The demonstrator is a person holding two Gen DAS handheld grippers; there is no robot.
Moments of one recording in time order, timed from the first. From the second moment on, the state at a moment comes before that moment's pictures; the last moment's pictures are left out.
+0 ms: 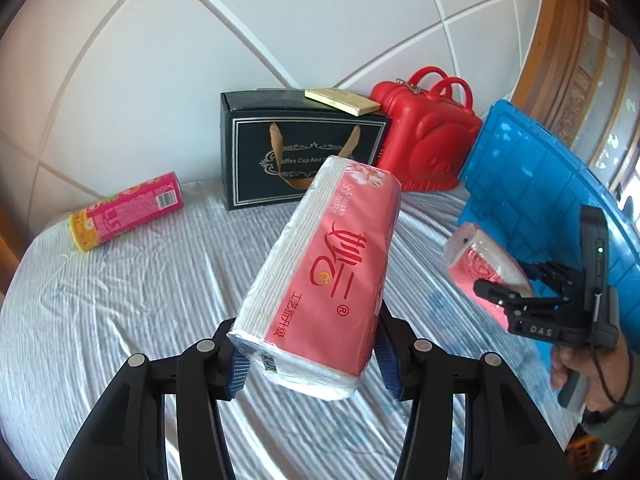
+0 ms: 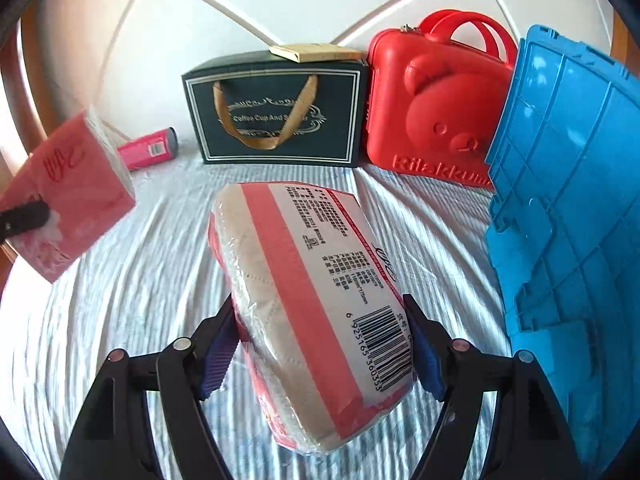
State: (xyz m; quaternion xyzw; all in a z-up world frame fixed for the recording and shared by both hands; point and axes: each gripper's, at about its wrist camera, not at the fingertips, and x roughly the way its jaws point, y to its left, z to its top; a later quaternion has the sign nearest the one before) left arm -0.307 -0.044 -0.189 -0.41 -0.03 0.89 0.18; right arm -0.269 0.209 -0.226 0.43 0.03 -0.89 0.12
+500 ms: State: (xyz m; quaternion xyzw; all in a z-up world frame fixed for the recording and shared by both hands) left arm -0.190 -0.077 -0.054 -0.38 -0.09 0.92 0.08; right arm -0.118 0.167 -0.093 0.40 0.06 -0.89 0.21
